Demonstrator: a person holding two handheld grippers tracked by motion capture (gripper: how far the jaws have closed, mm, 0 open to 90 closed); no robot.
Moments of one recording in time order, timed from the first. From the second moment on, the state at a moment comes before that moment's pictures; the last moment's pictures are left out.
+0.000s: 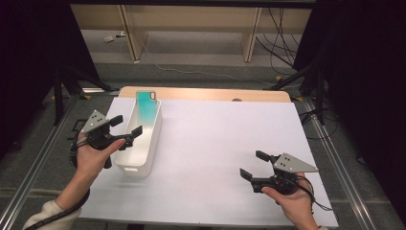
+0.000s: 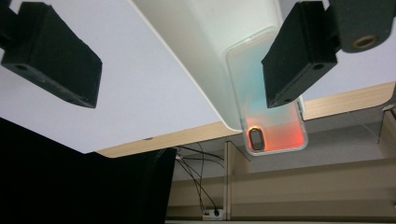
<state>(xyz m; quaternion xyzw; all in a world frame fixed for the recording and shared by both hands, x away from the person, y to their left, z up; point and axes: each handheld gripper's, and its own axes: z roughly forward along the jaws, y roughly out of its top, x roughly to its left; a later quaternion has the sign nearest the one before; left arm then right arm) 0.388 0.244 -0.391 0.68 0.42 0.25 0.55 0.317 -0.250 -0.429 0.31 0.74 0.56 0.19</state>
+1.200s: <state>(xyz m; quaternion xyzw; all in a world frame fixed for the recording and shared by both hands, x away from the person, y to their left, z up) 0.327 0.206 -0.414 0.72 0.33 0.22 0.57 0.316 -0.253 -0.426 0.32 0.75 0.54 0.19</state>
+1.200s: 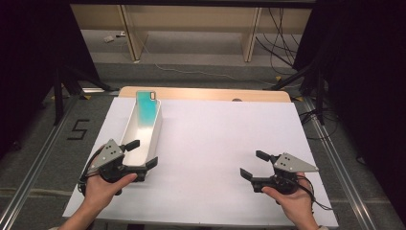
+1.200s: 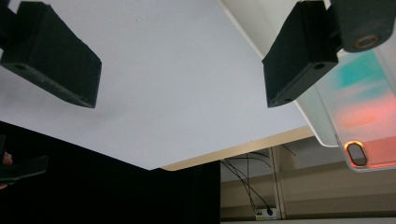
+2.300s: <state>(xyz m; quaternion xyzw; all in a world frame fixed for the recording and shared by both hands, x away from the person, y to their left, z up) 0.319 0.205 -0.428 0.73 0.32 0.22 0.56 0.317 -0.252 -0.427 0.32 0.74 0.56 0.19</state>
